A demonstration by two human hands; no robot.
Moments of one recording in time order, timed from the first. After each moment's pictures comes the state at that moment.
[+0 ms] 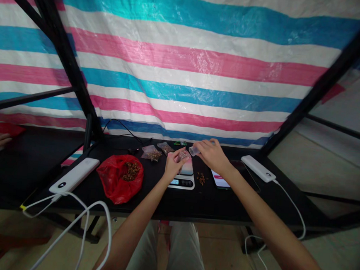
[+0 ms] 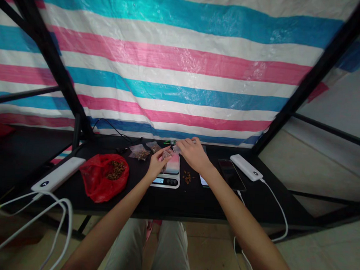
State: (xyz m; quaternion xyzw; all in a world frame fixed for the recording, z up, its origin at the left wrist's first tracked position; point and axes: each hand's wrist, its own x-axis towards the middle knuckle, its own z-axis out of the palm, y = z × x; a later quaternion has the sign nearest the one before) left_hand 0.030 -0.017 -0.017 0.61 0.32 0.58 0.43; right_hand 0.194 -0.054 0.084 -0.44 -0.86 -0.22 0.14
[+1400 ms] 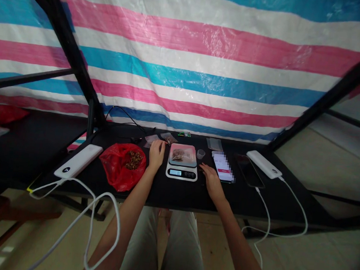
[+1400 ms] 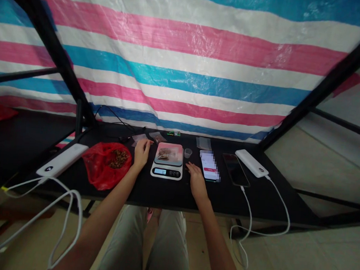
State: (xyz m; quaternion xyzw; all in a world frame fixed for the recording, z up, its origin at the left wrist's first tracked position) left_hand -0.042 0.011 -0.056 0.68 0.49 0.54 0.08; right_hand 0.220 -0.085 -0.098 -0.56 -0.76 0.01 0.32
